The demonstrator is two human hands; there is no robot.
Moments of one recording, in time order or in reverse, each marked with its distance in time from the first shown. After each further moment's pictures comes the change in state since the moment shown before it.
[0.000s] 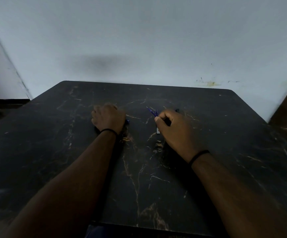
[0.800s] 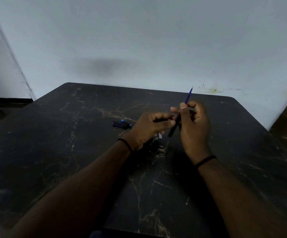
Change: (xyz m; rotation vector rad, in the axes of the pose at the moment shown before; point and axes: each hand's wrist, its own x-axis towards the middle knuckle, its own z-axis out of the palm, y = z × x) left_hand -0.074 0.050 -0.017 -0.867 -0.841 0.453; right_hand 0.002 -0.023 -0.021 0.488 0.374 0.106
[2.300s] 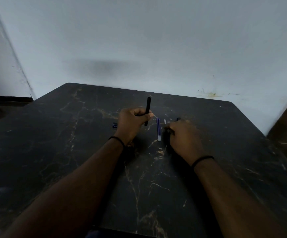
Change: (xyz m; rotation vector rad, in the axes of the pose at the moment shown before) left_hand 0.013 -0.019 -0.031 0.012 0.475 0.006; right_hand 0.014 0.024 -0.006 -1.115 -0.545 -0.218
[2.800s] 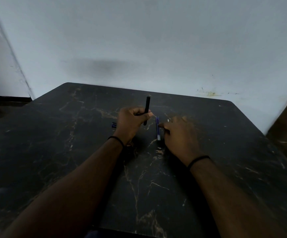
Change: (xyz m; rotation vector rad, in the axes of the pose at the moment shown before) left_hand -0.002 0.001 0.000 0.003 0.009 0.050; right_hand -0.002 -0.010 0.004 -0.042 0.070 -0.051
